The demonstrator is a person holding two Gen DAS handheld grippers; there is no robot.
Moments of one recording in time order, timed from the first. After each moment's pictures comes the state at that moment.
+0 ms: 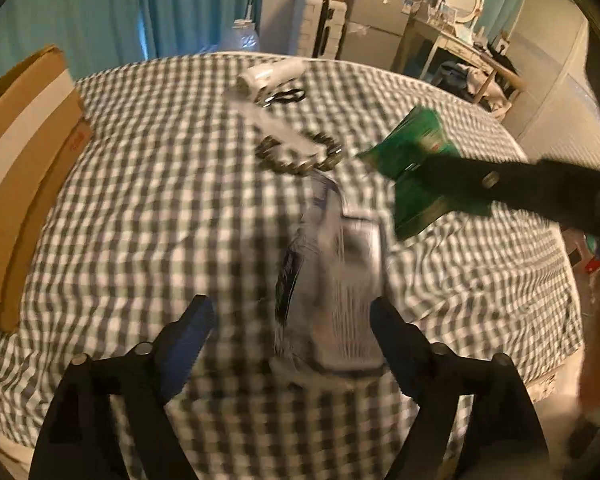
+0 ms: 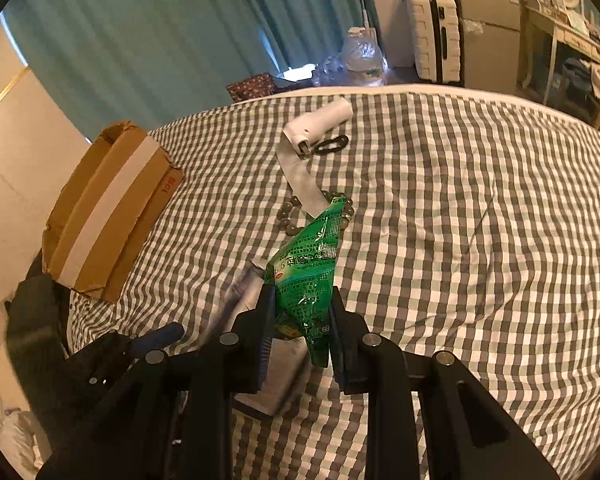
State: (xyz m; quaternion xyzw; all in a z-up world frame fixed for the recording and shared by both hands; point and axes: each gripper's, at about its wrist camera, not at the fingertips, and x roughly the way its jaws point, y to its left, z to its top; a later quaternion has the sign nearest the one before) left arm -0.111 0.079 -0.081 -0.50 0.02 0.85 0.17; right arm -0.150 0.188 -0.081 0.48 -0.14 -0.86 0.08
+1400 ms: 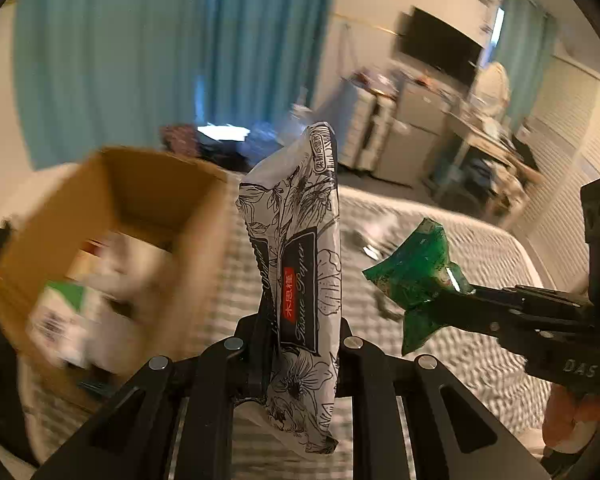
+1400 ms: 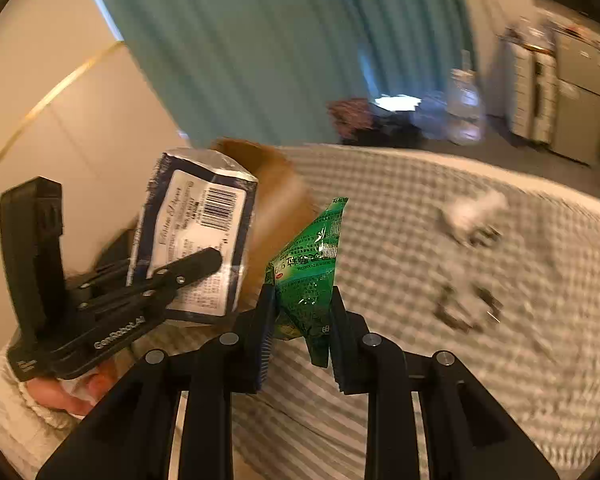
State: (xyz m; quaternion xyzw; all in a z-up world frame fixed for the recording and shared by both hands) left arm -0.164 -0.099 0.057 -0.39 -0.04 0.92 0.10; right arm -0.198 0.053 0.007 0.41 -0.10 -0.87 0.24
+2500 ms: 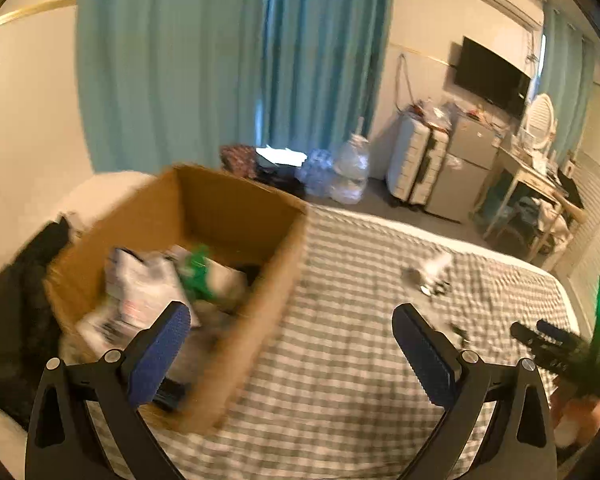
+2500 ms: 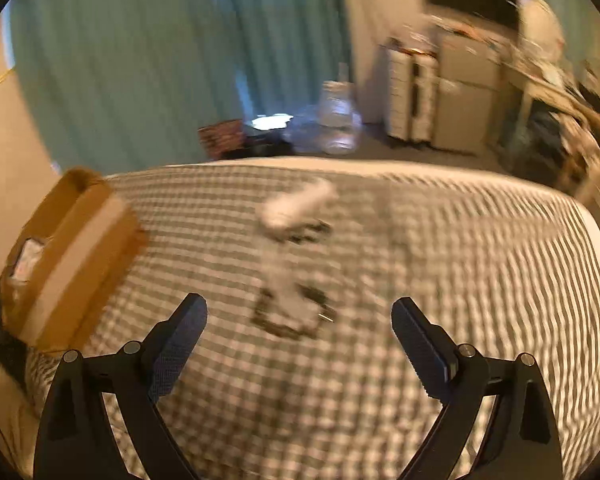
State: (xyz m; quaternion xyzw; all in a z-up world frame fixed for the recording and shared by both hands) left arm -0.156 -0.099 0.051 -0.36 -0.05 0.93 0.01; right arm -0.199 0.178 -0.067 0.40 -0.08 -0.91 -0.02
